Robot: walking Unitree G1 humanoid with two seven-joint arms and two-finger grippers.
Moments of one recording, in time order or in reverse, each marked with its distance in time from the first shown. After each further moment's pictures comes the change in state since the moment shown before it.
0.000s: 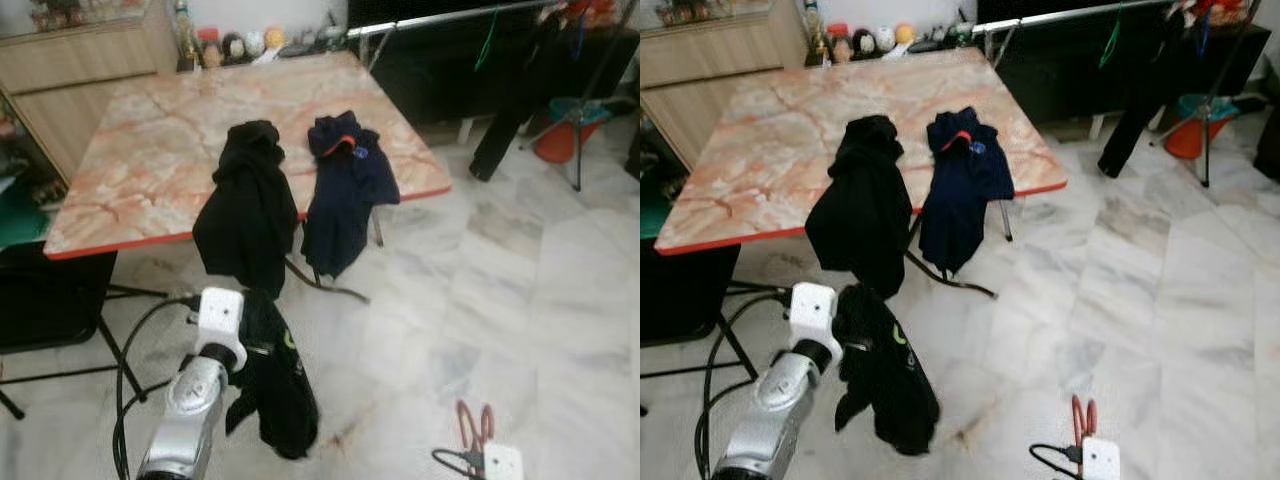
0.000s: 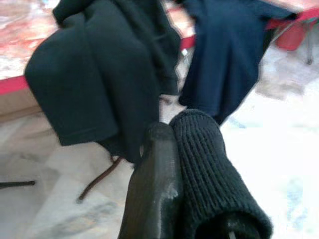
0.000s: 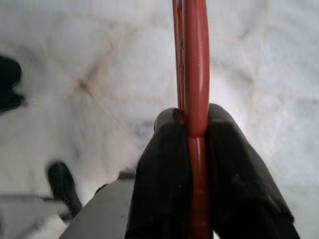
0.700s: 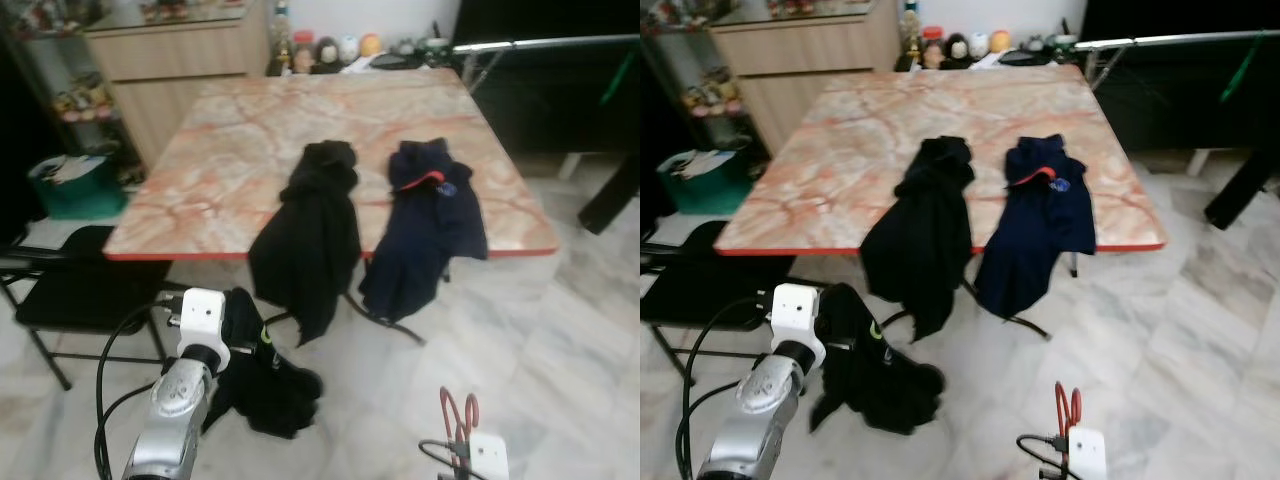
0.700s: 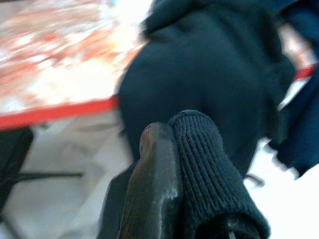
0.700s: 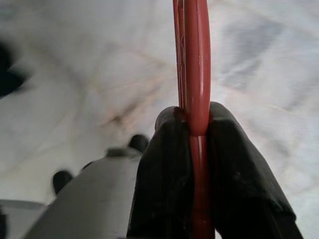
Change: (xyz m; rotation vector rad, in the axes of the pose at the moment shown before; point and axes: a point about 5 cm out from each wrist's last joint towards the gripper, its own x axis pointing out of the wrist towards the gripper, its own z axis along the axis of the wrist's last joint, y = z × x) left arm 0.002 -0.012 0.002 -0.029 -0.014 -0.009; right arm -0.002 -0.009 -0.007 -0.011 0.022 -0.020
